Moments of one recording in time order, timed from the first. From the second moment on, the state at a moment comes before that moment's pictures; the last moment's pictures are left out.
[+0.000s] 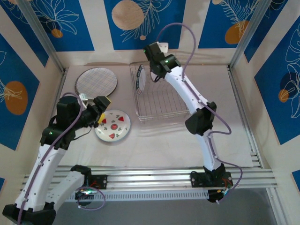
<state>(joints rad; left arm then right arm) -0.26 0.81 0.99 -0.68 0.40 -1.13 0.58 2.21 2.52 -1.11 0.63 0.45</state>
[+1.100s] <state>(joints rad) -0.66 1.29 1.04 -0.02 0.42 -1.26 0.17 1.43 1.98 -1.30 -0.19 0.56</state>
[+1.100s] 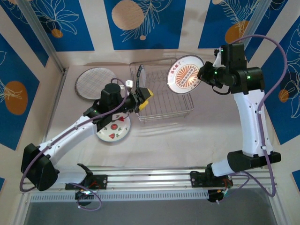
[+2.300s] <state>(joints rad) -0.68 1.30 1.04 0.08 0.39 -1.38 0.20 1.36 1.57 -0.99 -0.69 0.72</state>
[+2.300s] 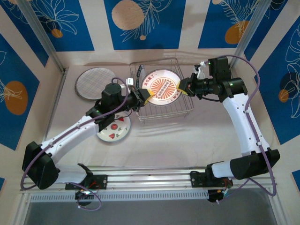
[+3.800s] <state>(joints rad) -0.40 0.35 0.45 -0.56 0.06 -1.38 0.77 1.10 1.29 -0.44 -0.24 0.15</state>
